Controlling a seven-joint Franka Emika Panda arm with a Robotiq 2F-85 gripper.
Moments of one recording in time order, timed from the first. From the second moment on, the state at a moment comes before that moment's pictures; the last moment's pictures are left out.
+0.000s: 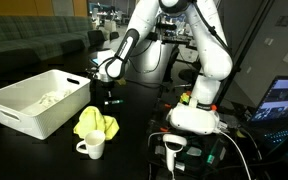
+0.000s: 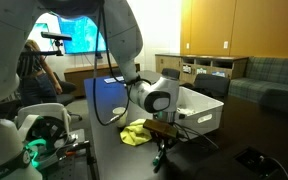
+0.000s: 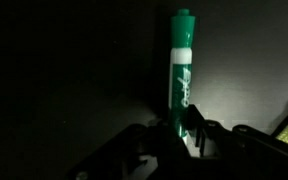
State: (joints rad) arm -0.17 0.64 0.16 -2.13 -0.22 2.65 -0.50
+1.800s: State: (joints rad) arm 0.08 0.27 0.53 -2.31 0.21 2.78 -0.55
